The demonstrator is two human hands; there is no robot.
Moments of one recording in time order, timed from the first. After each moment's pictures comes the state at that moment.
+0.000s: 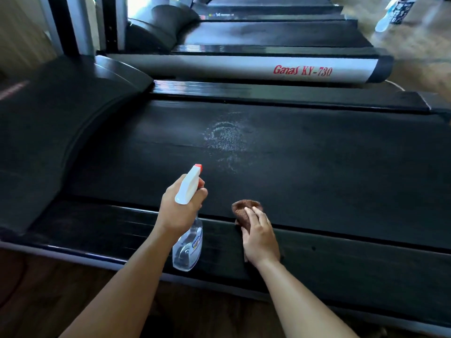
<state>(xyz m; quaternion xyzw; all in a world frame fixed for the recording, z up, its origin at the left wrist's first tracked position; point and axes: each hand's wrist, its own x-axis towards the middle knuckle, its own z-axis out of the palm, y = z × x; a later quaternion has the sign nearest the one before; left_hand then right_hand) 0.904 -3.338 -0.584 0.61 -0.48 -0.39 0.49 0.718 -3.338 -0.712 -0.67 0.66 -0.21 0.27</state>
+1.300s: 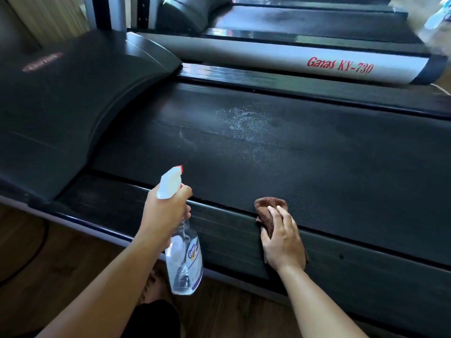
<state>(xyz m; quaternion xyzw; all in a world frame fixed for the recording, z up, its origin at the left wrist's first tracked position) 0.953 -3.302 -0.585 0.72 -0.25 -0.38 0.52 0.718 -3.334 -0.738 -0.70 0.66 -0.20 0.19</state>
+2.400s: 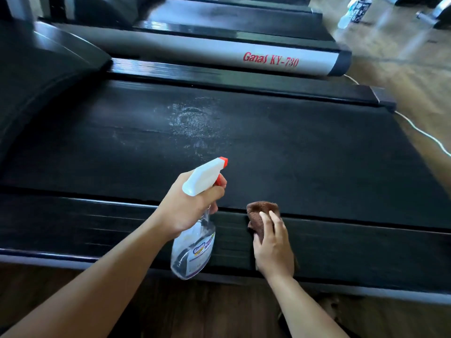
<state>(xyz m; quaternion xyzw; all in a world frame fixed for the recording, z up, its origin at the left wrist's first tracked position) 0.829 -3.324 -0.552 0.51 -0.56 -0.51 0.41 0.616 -3.285 -0.737 -0.65 0.73 -0.22 0.08</state>
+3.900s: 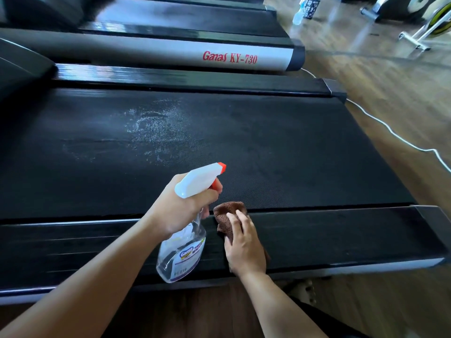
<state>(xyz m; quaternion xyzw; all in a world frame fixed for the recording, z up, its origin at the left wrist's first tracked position) 0.768 -3.340 -0.549 0.45 -0.62 -0.54 0.36 0.601 -3.281 -0.744 -0.66 0.71 -0.23 0.08</state>
